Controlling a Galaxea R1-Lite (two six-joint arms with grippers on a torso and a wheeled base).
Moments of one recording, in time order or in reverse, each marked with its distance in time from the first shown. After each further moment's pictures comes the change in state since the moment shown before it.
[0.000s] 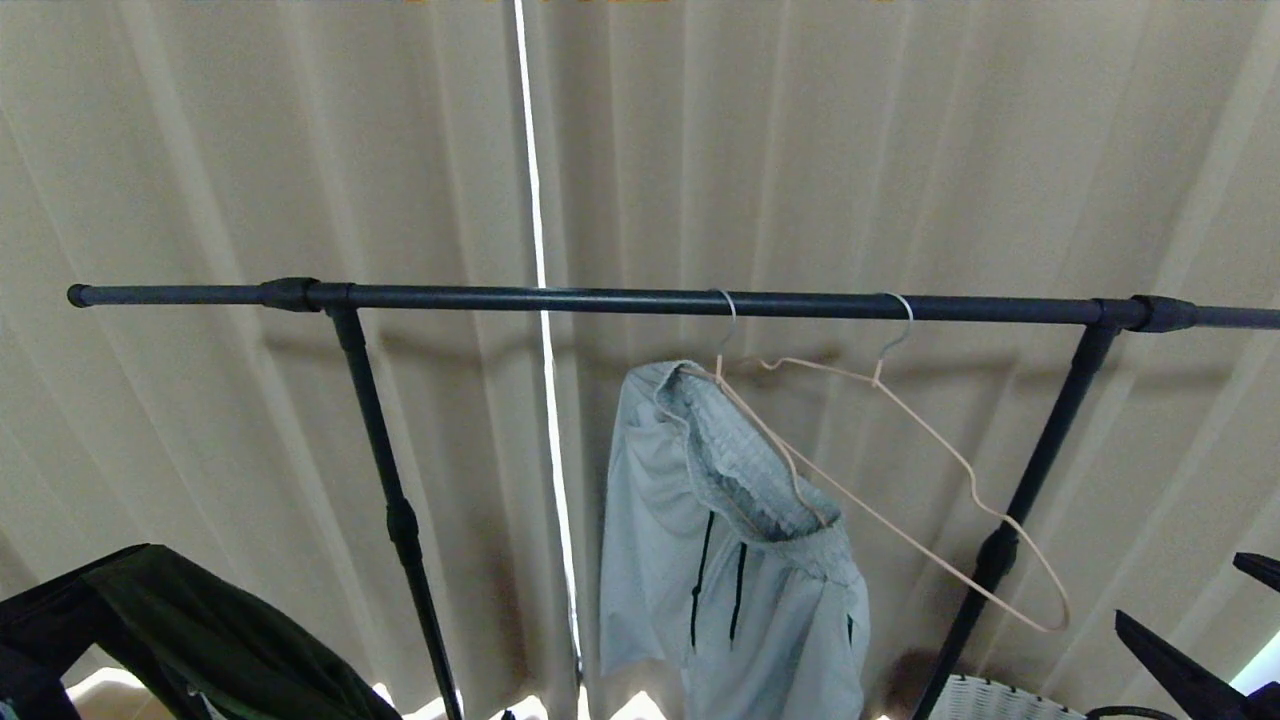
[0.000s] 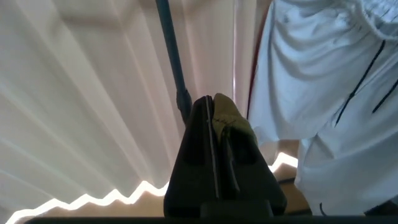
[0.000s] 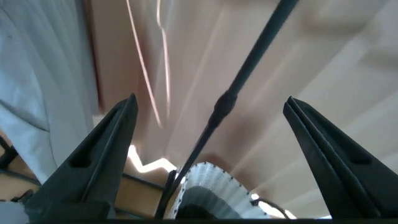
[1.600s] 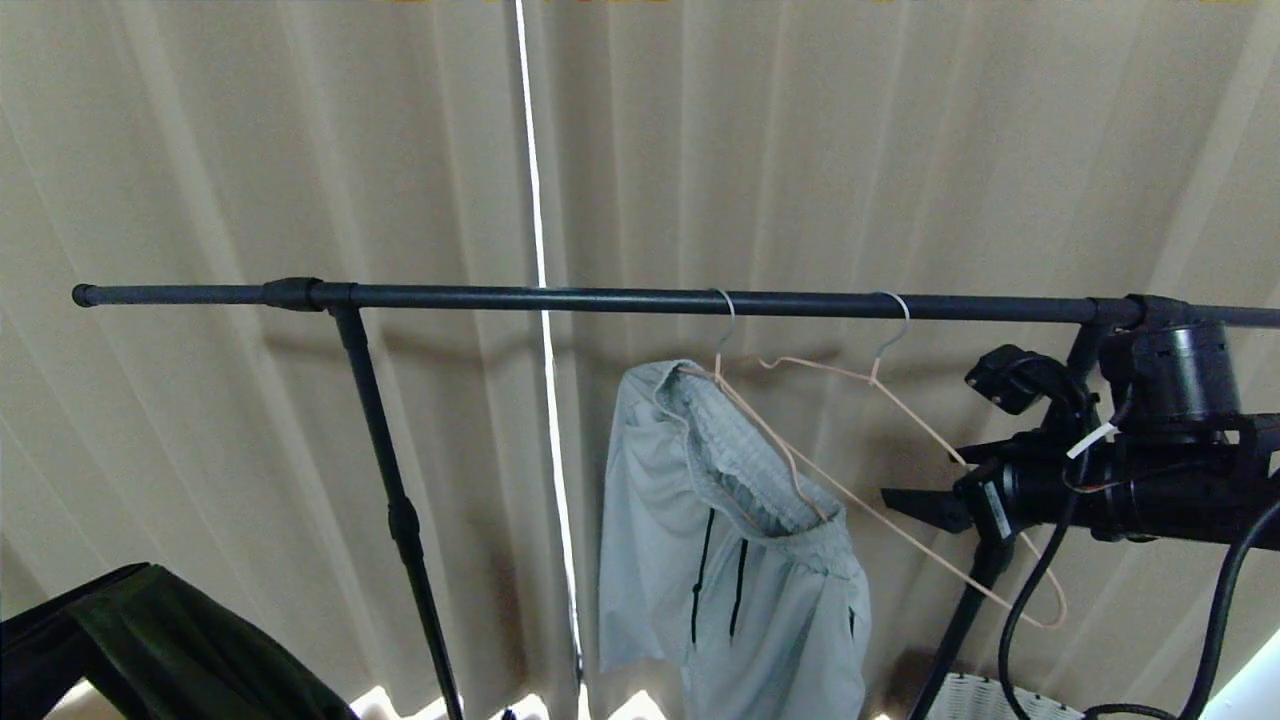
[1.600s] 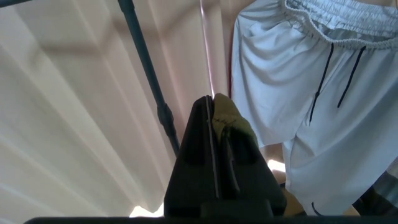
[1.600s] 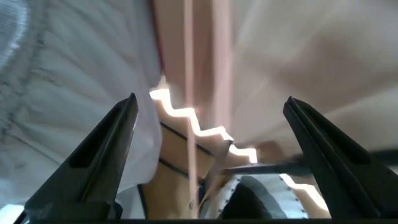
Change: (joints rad) left arm -0.079 -0.089 0.021 0.003 -0.035 0.020; right arm 0.229 0.742 -0.715 0.384 0.033 0.095
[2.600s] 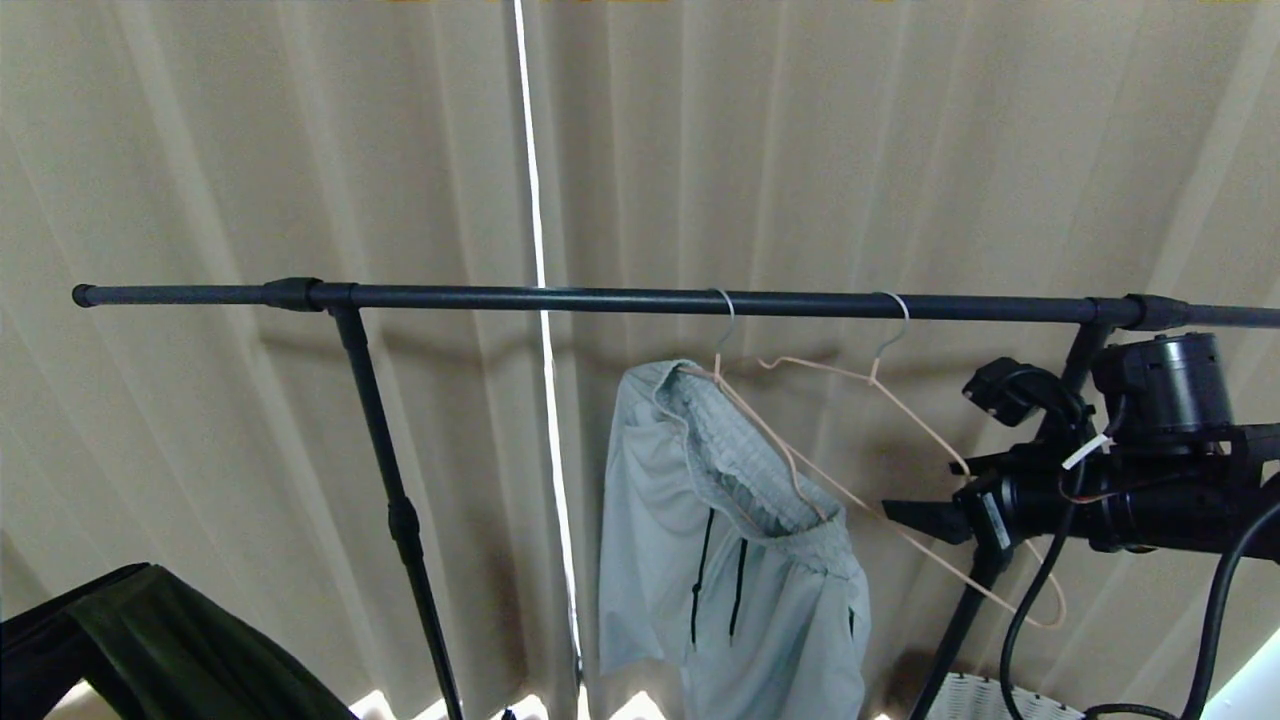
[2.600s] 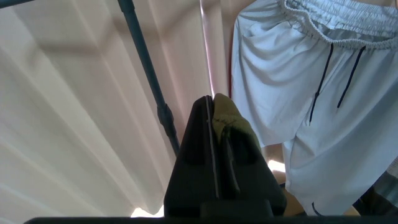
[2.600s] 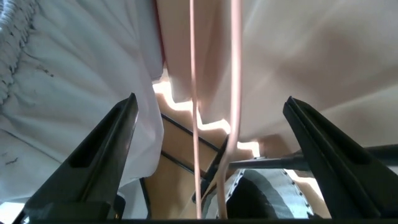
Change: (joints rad) left arm 0.000 -0.001 0.000 0.000 0.000 0.001; right arm -0.004 0.005 0.026 -0.003 -0.007 0.003
